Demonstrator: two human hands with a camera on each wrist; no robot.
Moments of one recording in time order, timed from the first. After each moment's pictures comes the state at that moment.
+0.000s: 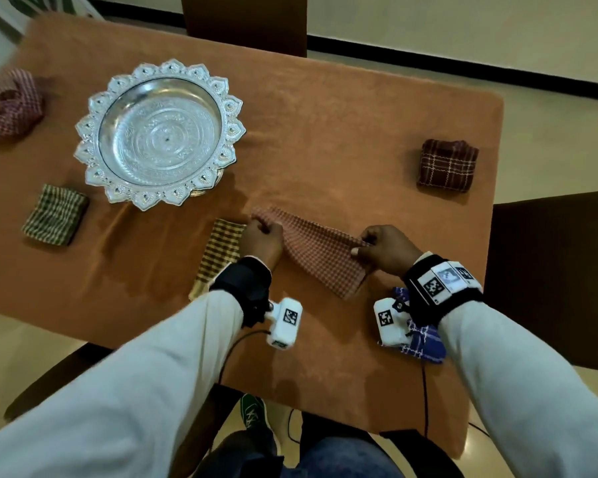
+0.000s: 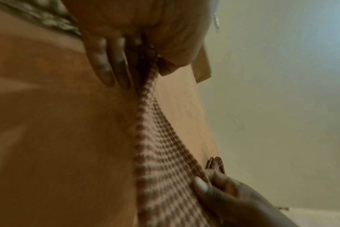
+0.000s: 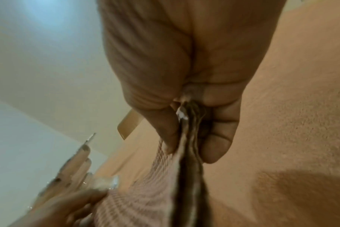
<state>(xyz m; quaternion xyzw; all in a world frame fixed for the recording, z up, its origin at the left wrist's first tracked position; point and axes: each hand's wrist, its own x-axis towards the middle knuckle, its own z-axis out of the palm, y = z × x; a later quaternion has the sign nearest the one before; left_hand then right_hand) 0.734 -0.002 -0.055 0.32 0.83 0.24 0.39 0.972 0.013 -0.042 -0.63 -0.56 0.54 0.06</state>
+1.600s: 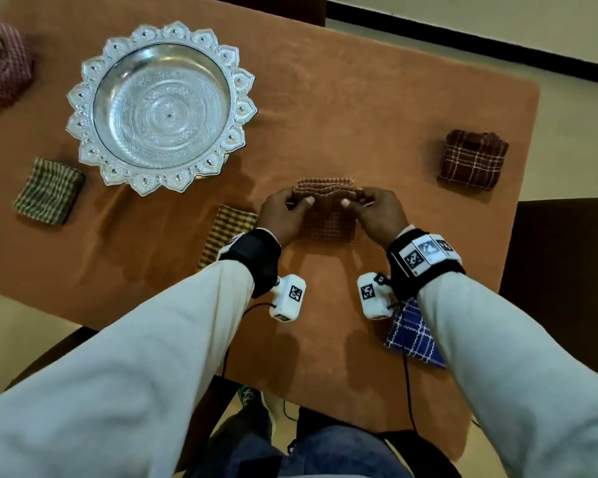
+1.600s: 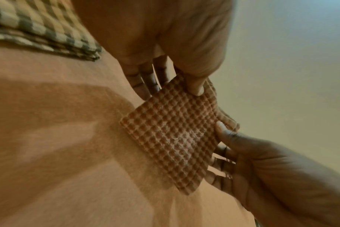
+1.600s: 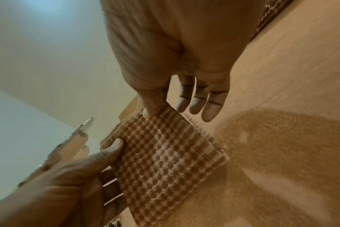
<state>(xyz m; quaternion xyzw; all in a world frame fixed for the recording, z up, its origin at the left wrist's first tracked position) 0.730 0.036 -0.089 0.46 0.72 0.29 0.44 0.926 0.062 -0.079 -0.65 -0.55 0.48 0.22</state>
